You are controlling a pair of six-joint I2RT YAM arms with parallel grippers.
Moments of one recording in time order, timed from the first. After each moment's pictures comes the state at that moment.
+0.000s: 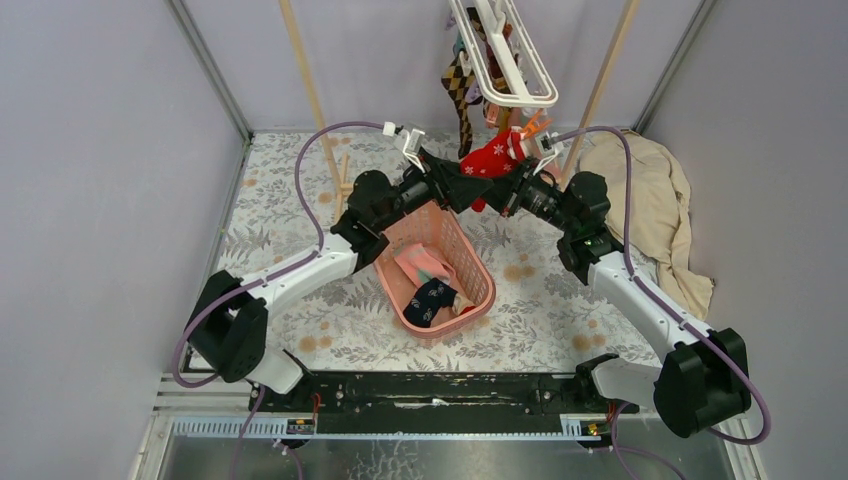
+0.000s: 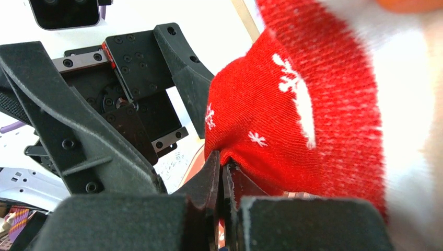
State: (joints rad) left arm -0.67 1.49 1.05 0.69 0.32 -0.62; right arm 0.36 1.20 0.84 0.47 -0.60 0.62
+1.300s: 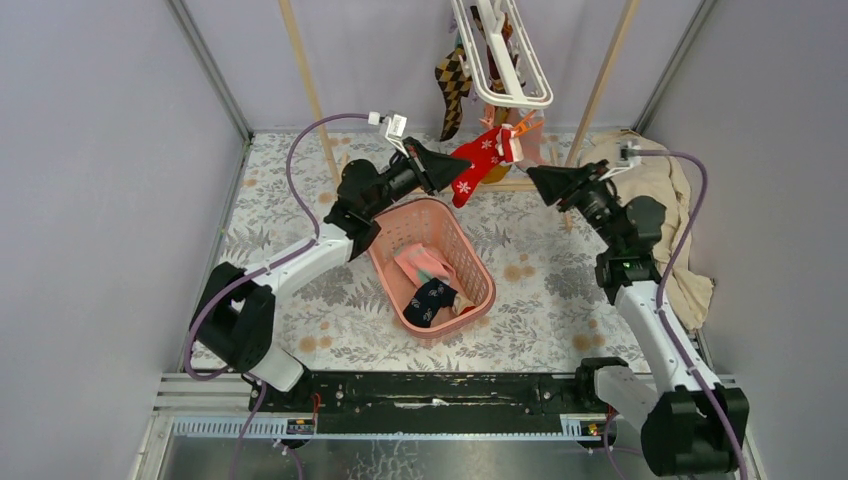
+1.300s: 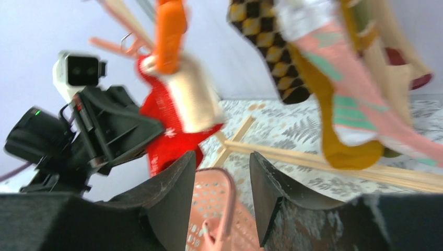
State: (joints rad) left arm -0.56 1.55 1.06 0.76 0.39 -0.75; right arm 0.12 0.97 0.72 0.46 -0.54 0.66
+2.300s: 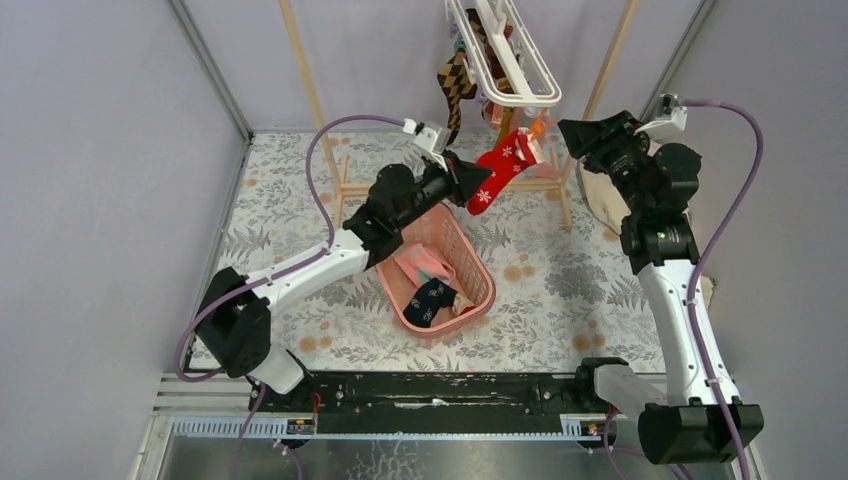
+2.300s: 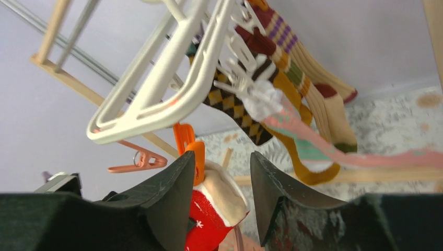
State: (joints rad) left arm -0.72 1.54 1.17 0.51 0.16 -0.44; right arm 0.00 1.04 1.10 0.09 -0.34 0.76
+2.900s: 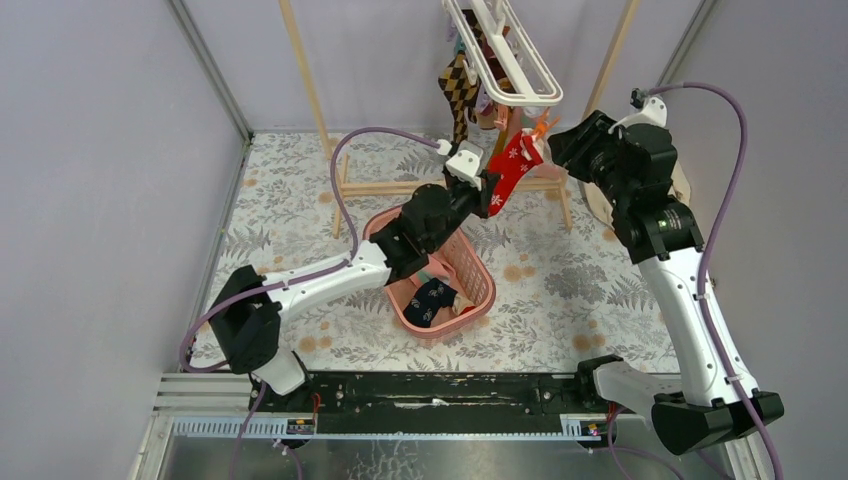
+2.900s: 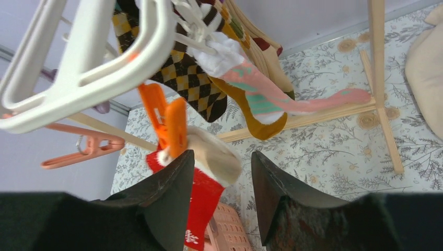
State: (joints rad) left arm -0.92 1.59 1.22 0.46 -0.27 -0.12; right arm 0.22 1.11 1.36 -0.47 0.04 0.60
